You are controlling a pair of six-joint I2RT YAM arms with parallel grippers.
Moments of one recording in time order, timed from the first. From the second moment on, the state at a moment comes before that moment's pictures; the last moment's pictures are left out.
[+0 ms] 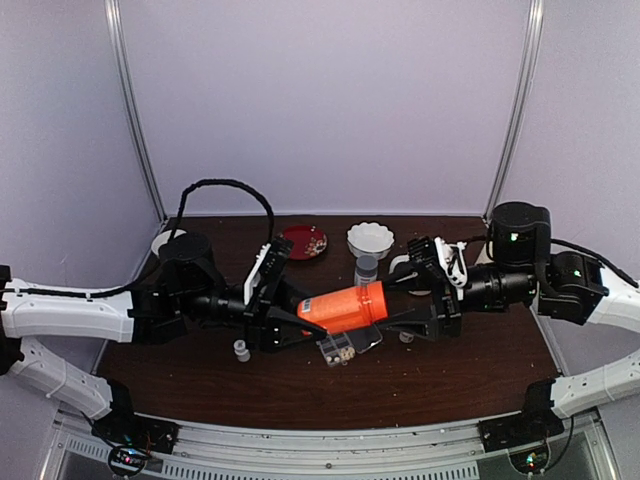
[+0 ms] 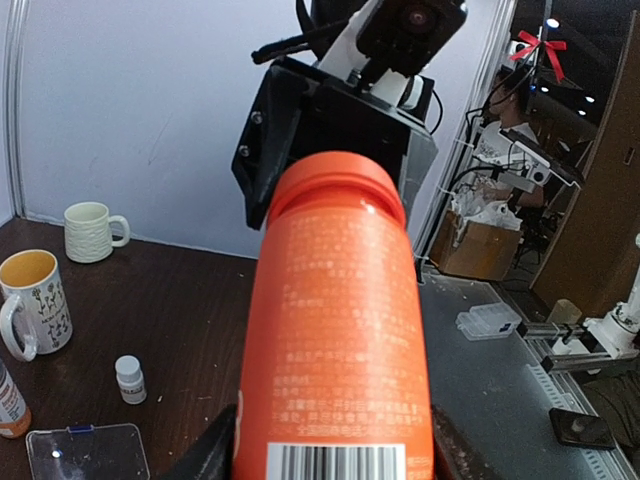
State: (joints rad) left arm -1.06 1.25 0.76 0.47 0.66 -0.23; right arm 1.07 0.98 0.97 -0.27 -0.42 -0.31
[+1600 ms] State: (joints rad) left arm -1.08 1.19 0.97 -0.06 0.38 0.49; right arm 1.11 1.03 1.01 -0.29 -0.32 0.93
